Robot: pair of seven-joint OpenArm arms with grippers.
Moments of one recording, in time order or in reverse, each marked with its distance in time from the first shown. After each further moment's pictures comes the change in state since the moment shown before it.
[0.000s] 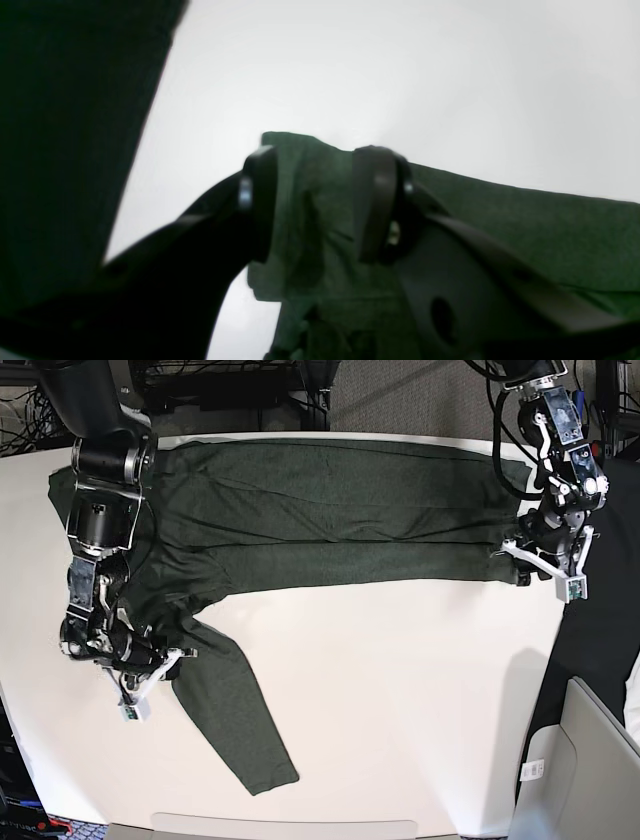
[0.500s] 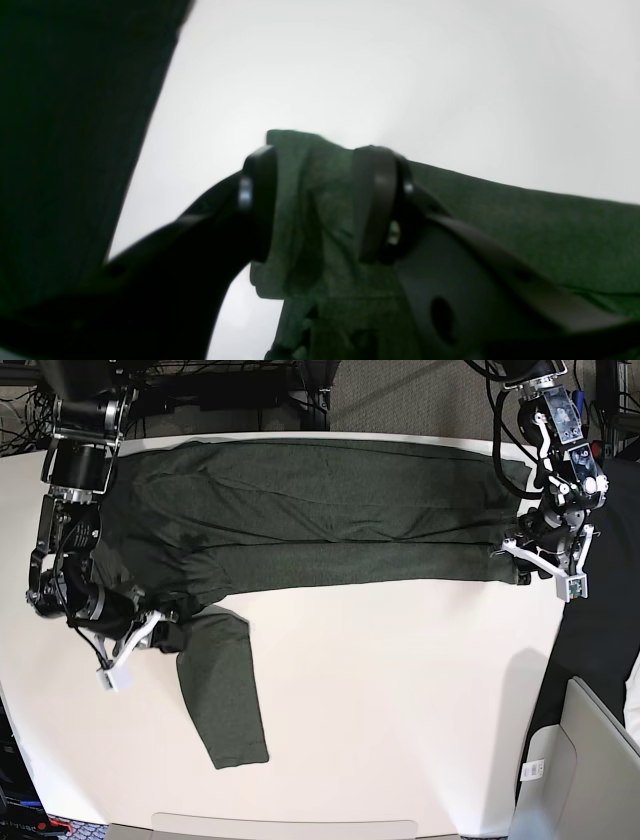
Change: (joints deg) left arm 0.1 0.0 -0.1 0.0 0.0 -0.1 -0.1; right arm -13.9 6.7 -0.1 18.8 33.9 1.5 -13.4
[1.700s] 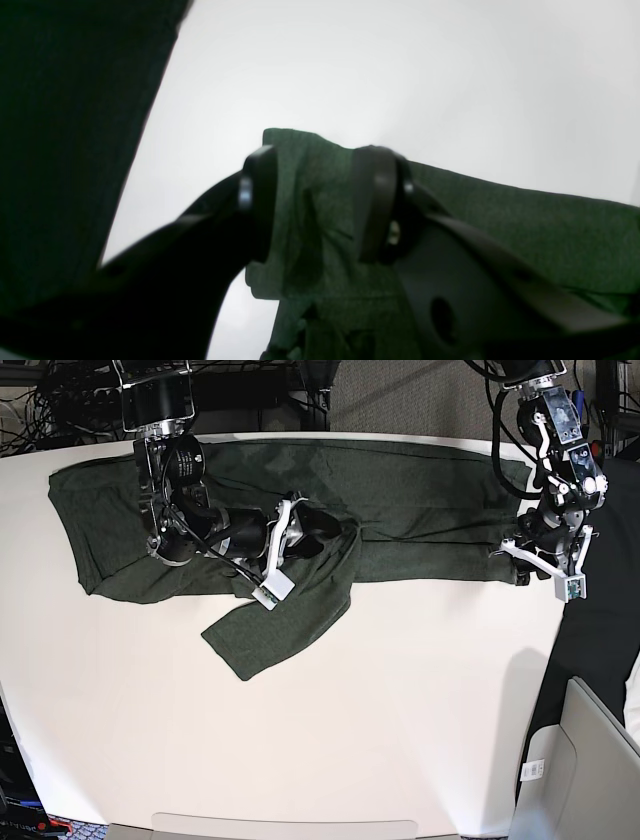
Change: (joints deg) left arm 0.0 0.2 0.1 0.0 0.0 0.0 0.0; right arm -12.9 -12.8 -19.3 12.0 -0.8 6.4 -3.9
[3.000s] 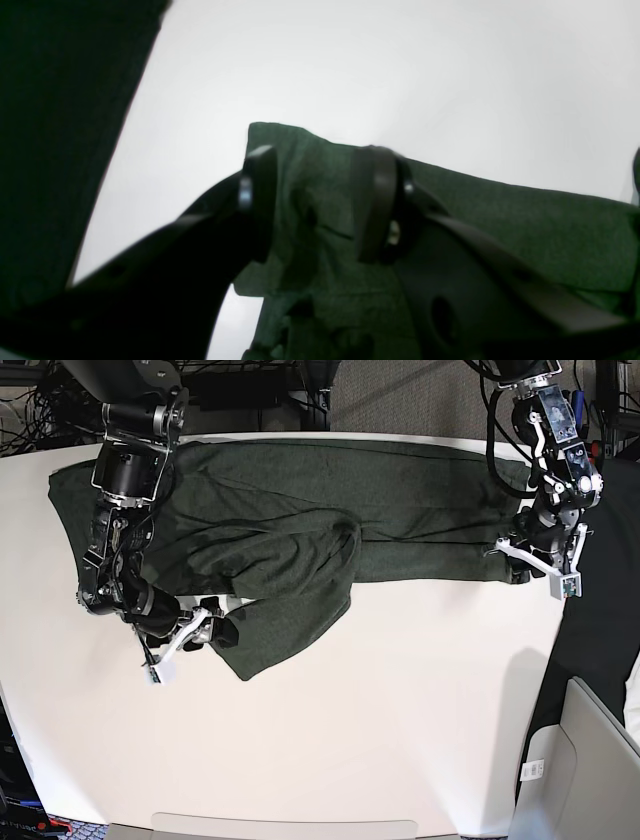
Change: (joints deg) left arm 0.0 1.2 0.2 0.0 0.0 0.0 0.2; right arm 16.5 0.3 24.4 -23.5 -22.3 0.0 15.3
